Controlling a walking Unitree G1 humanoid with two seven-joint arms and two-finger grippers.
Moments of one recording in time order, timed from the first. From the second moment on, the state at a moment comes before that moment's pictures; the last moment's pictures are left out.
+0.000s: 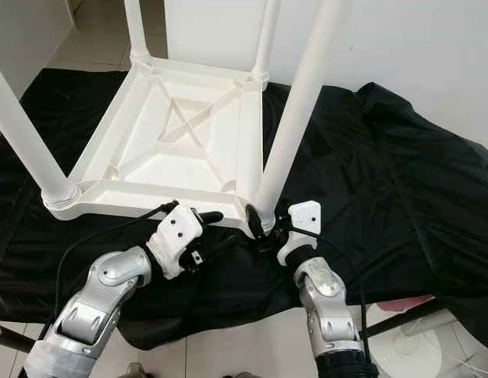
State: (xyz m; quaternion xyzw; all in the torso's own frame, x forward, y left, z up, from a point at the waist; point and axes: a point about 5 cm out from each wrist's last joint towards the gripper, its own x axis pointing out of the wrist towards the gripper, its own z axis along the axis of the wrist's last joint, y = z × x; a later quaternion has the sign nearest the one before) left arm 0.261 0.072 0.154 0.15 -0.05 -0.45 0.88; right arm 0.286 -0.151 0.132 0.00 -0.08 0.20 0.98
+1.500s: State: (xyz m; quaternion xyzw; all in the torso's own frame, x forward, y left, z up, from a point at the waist) left arm 0.255 0.077 0.153 0.12 -0.03 -0.46 0.88; right arm 0.304 -0.141 0.141 -0.02 -0.08 0.26 0.96
